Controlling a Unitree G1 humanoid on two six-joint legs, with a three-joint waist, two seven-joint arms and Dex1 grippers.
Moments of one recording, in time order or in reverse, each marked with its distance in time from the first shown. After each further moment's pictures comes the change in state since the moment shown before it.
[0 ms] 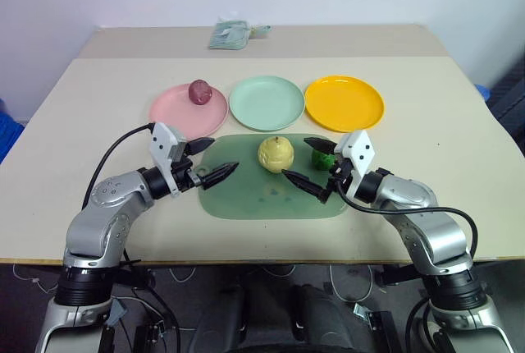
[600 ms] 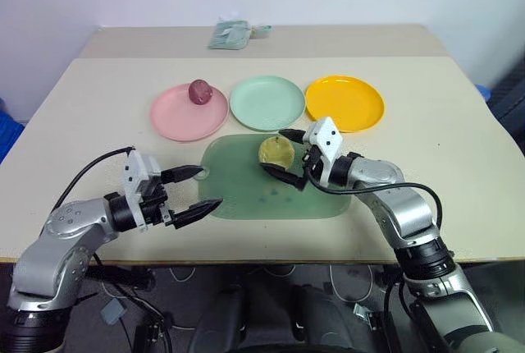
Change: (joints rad) left arm 0.233 0.159 0.123 -0.149 -0.105 -0.021 -0.152; right arm -0.172 0.071 0.100 0.161 -0.080 0.005 0.021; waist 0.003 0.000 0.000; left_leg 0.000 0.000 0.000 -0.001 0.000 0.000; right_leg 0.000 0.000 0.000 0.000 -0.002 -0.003
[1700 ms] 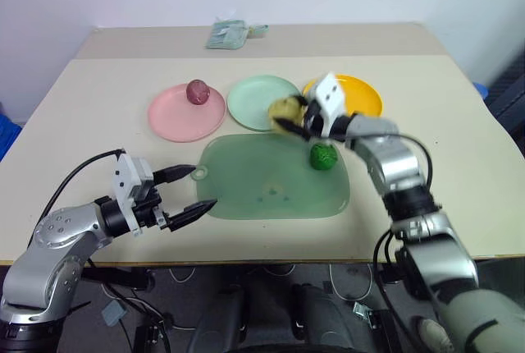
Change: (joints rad) left arm 0.015 -0.023 0.027 -0.047 -0.001 -0.028 0.080; right arm -0.441 0.020 -0.090 0.639 -0.135 -0.248 -0.025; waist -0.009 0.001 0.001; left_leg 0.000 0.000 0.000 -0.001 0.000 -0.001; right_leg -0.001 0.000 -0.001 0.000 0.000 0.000
